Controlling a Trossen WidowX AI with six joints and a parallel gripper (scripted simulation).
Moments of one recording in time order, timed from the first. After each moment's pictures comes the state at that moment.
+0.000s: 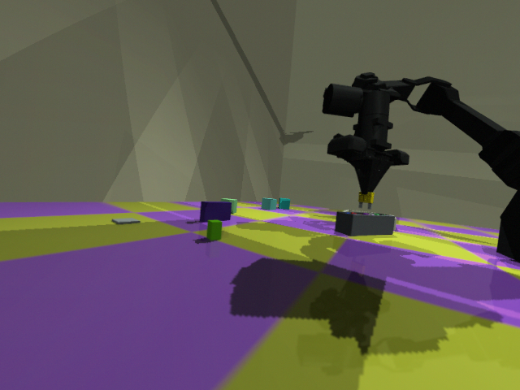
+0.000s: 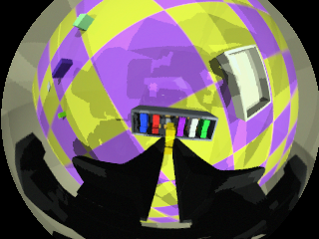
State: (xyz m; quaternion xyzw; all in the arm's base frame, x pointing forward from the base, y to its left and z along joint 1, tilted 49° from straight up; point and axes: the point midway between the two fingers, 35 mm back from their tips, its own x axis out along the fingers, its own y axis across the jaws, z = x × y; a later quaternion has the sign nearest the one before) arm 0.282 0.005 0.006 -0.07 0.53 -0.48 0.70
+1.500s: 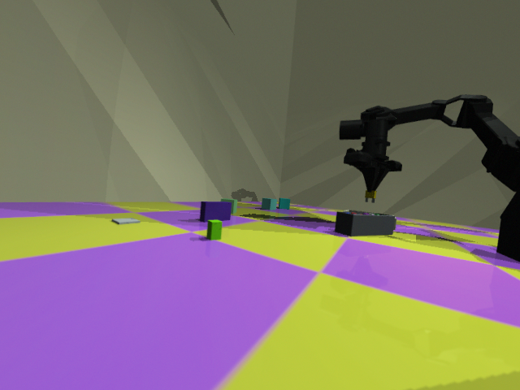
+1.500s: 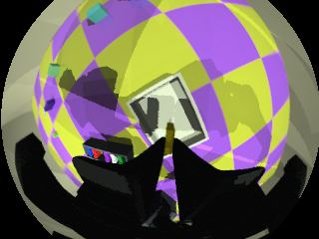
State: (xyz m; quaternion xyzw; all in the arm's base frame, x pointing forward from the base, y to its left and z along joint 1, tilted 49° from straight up) arm 0.270 -0.109 0.151 -0.07 0.52 -0.48 0.70
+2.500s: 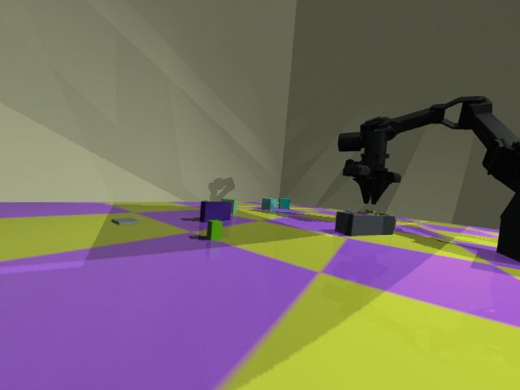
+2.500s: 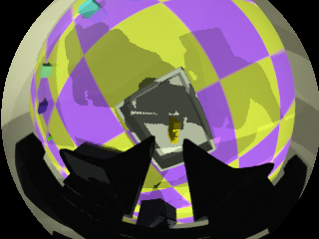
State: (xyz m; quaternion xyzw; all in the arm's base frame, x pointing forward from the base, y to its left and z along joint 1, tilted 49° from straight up) arm 0.269 -0.135 0.130 -0.07 0.52 -0.49 0.70
